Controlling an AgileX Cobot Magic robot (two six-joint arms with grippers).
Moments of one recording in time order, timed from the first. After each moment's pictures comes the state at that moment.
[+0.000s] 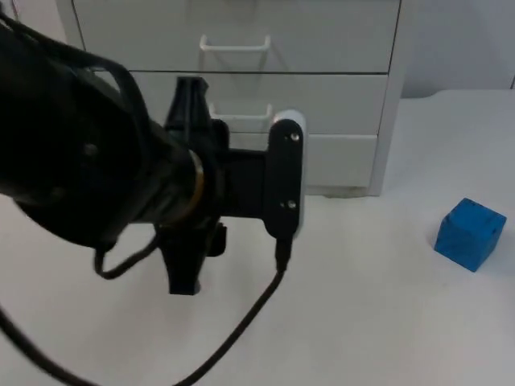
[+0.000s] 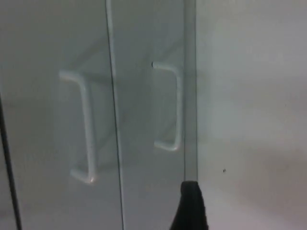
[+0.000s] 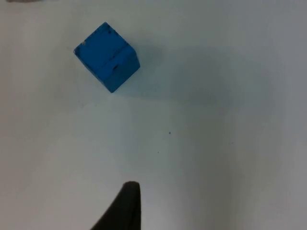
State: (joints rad) right arm 0.04 0.92 -0.70 0.01 0.84 0.01; left arm -0.81 1.80 -0.79 1.70 0.47 -0.71
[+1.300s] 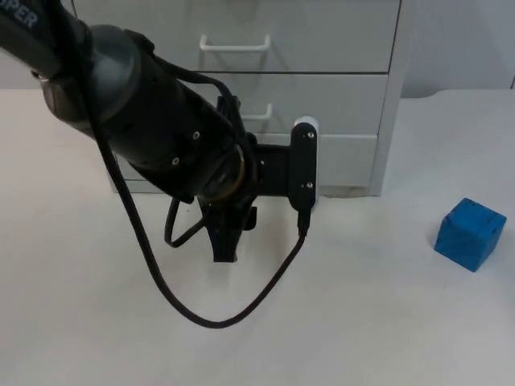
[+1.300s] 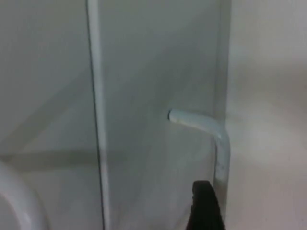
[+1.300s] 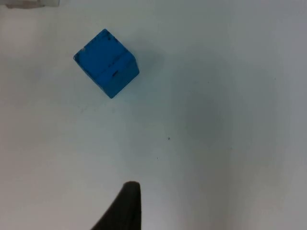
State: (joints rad) right arm 0.04 0.92 -0.70 0.00 0.83 0.01; left arm -0.66 2.13 -1.11 1.74 0.34 -0.67
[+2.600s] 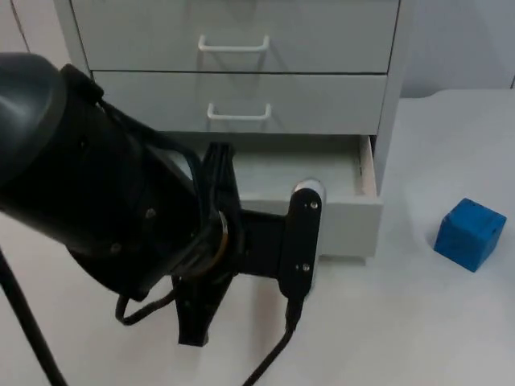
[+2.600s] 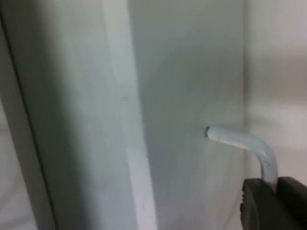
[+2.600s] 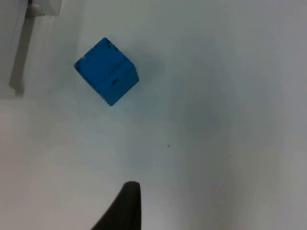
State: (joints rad) right arm 0.04 0.92 -0.70 0.00 0.81 0.01; left arm -0.87 1.91 -0.77 1.66 0.44 -0.68
